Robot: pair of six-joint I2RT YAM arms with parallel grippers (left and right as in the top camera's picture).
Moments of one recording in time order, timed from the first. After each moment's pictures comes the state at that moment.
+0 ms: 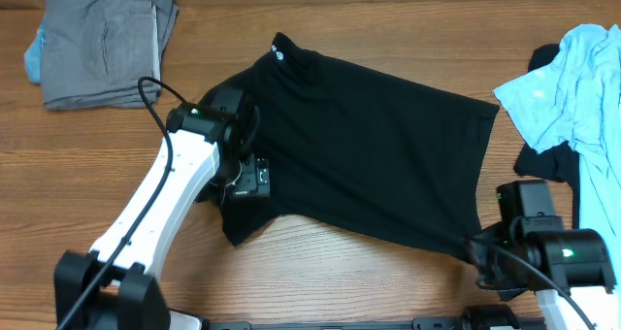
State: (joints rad) left arm -0.29 1.59 1.26 -1.28 -0.02 -0.42; right arm 0.03 0.87 0.90 -1.50 0.01 1.15
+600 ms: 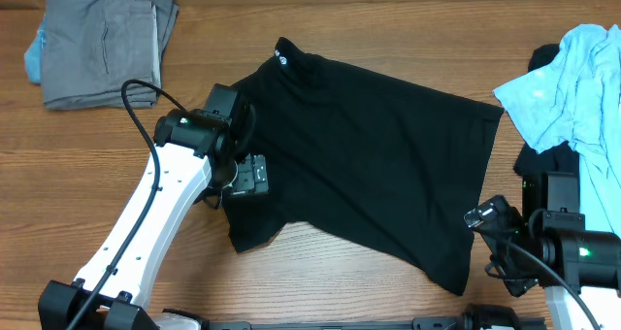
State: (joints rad) left arm -0.29 1.51 1.26 -1.25 -0.03 -0.47; right arm -0.09 0.88 0.93 -1.40 -0.04 0.93
